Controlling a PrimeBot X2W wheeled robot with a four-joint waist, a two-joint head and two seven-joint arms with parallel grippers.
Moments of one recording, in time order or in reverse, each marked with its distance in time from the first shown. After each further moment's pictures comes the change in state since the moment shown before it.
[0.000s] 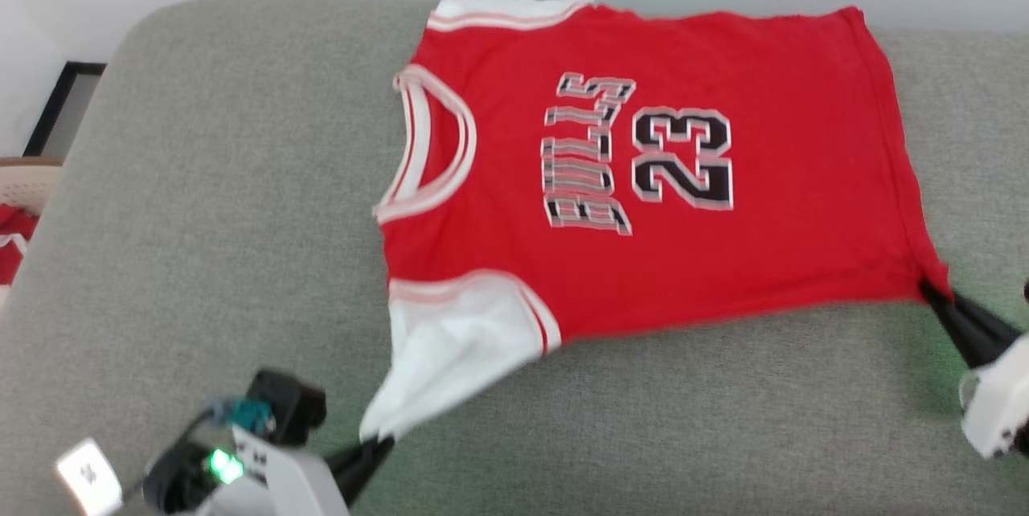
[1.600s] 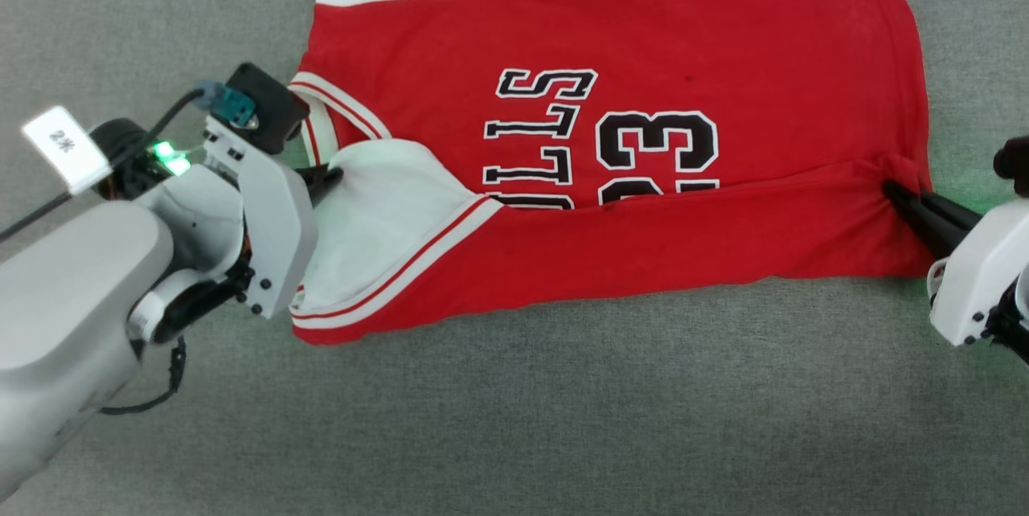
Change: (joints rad) left arm -0.499 -0.126 0.067 0.381 0.176 -0.284 0.311; right arm -0.020 0.162 -0.358 -0.283 -0.169 0.000 0.519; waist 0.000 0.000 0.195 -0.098
